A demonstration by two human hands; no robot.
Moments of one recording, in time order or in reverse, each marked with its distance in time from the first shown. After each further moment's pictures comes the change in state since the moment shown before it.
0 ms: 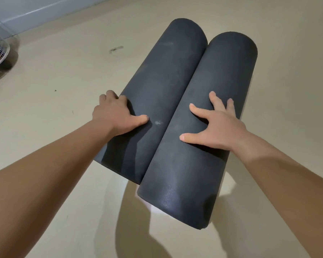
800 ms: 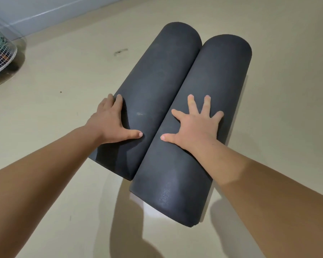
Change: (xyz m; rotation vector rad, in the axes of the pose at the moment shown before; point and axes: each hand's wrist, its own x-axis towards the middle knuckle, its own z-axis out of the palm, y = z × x) left_hand -0.009 -0.035 -0.004 -0.143 -0.081 0.098; right_hand 0.031 -0.062 0.038 -0.436 0.089 -0.036
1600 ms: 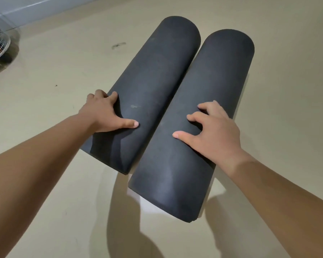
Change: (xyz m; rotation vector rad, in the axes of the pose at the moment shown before) left_hand 0.015 -0.010 -0.004 0.149 -0.036 -0.079; right_hand -0.037 0.048 0.019 0.442 0.291 -0.105
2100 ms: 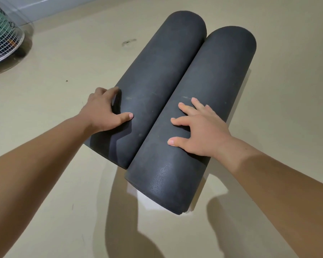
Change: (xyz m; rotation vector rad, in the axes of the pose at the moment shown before) left_hand -0.001 -0.030 0.011 -0.282 0.114 -0.008; right_hand 0.028 -0.029 0.005 -0.108 -0.378 -0.180
